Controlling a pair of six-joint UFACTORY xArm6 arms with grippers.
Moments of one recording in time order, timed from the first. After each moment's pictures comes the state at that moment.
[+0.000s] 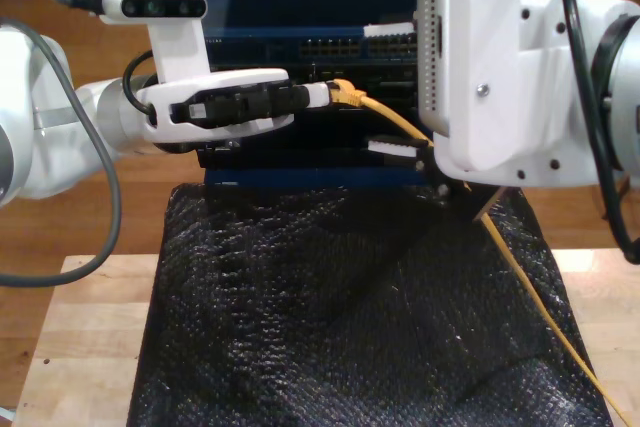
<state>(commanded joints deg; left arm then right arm) 7.4 2.7 -55.5 -92.8 133.9 -273.8 37.1 -53.7 -37.9 18.5 32.0 -88.3</state>
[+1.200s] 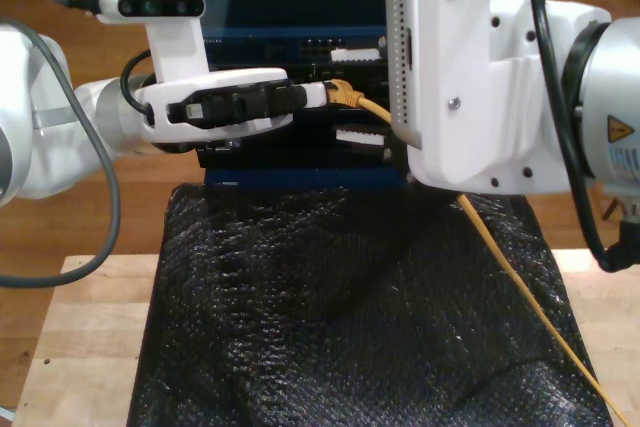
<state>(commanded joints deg) 7.5 2.5 -55.5 -92.8 134.9 -273.9 39.1 -53.2 -37.5 18.5 29.6 -88.0</state>
